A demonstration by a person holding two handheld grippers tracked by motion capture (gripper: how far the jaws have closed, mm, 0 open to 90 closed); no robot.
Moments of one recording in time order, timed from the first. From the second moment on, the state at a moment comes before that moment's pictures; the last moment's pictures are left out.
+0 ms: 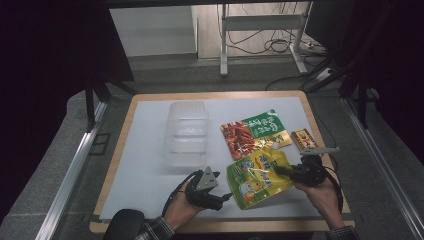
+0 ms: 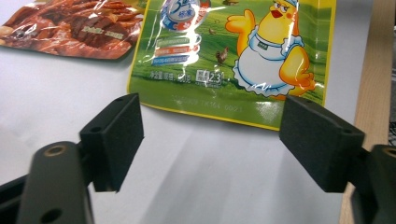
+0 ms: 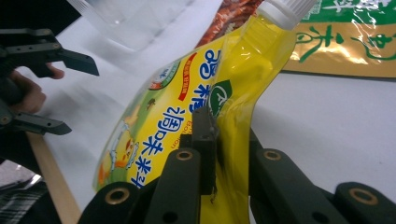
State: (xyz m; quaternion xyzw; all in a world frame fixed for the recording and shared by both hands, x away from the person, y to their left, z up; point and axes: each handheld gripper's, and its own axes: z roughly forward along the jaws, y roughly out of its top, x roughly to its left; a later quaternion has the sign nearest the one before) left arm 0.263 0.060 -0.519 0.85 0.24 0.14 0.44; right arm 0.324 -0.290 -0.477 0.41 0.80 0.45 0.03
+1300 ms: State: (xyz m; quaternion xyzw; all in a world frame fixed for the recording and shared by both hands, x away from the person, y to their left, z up) left arm 0.252 0.091 -0.518 0.84 0.25 0.19 0.45; right arm 0.328 -0.272 -0.416 0.35 0.79 0.50 0.01
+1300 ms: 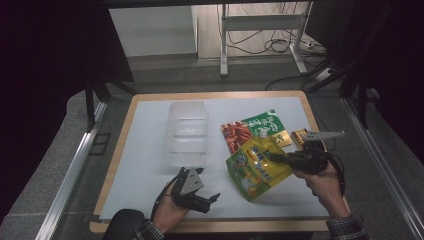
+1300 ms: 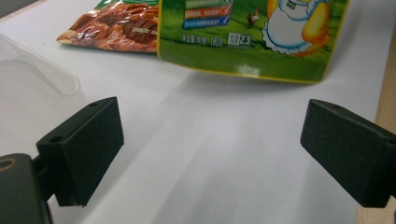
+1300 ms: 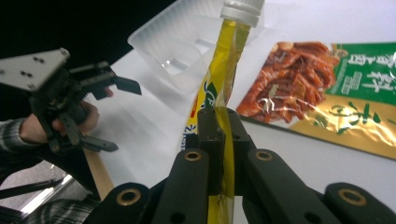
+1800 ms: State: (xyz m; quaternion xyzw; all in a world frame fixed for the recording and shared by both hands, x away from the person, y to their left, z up) left arm 0.250 0.095 -0.517 0.83 0.26 0.20 0.45; right arm 0.331 -0.263 -0.395 0.33 0.79 0.51 0.02
